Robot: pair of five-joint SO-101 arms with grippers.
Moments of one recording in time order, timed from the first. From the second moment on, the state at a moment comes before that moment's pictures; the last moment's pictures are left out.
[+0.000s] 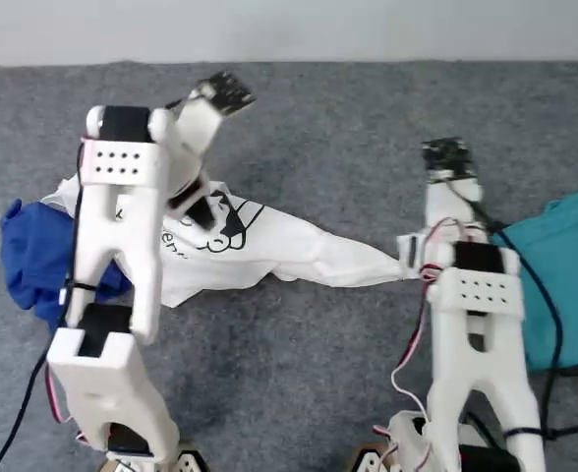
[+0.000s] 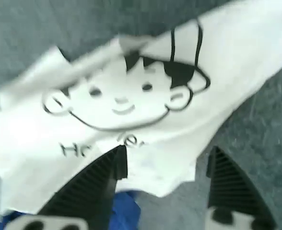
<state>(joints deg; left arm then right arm) -1.3 19.6 -24.9 99.4 -33.4 1.5 -27.0 40.8 54.5 12.8</state>
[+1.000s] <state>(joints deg) -3.3 19.6 -15.4 96.6 -33.0 1.8 13.5 21.5 52.8 11.1</state>
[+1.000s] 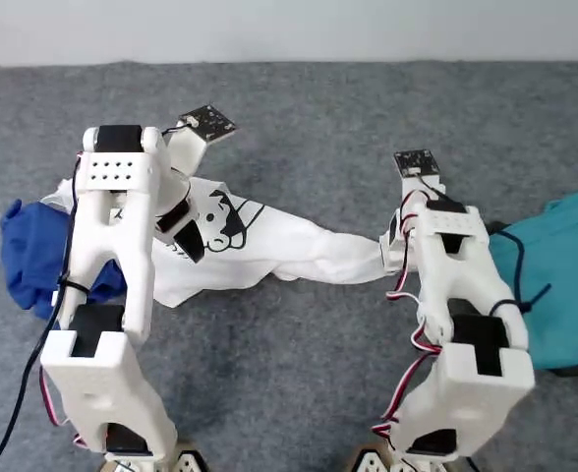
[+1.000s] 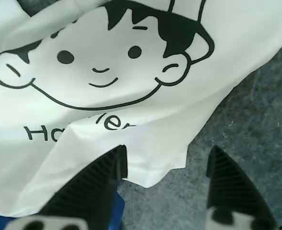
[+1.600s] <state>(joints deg) -3.3 19.6 -14.5 96.6 -33.0 -4.1 15.0 20.0 47.4 24.6</state>
